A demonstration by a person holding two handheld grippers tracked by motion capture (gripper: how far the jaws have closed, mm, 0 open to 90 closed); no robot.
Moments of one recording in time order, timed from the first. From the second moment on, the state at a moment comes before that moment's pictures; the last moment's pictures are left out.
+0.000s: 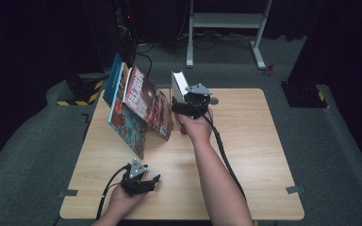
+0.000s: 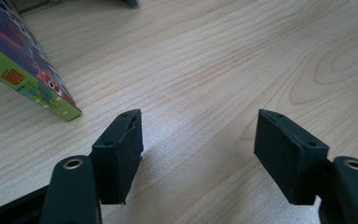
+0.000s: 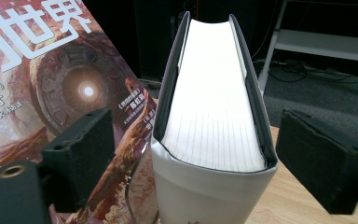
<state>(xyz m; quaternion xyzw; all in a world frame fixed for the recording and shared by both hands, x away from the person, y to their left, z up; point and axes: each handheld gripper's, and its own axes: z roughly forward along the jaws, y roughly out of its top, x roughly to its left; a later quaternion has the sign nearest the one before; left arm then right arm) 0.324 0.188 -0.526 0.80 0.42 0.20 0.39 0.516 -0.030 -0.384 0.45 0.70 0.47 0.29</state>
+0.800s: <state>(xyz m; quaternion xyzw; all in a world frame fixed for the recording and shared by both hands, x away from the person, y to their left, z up) 0.325 0.187 -0.526 0.80 0.42 0.20 0.39 0.489 -0.050 -0.397 0.45 0.72 0.47 0.26</state>
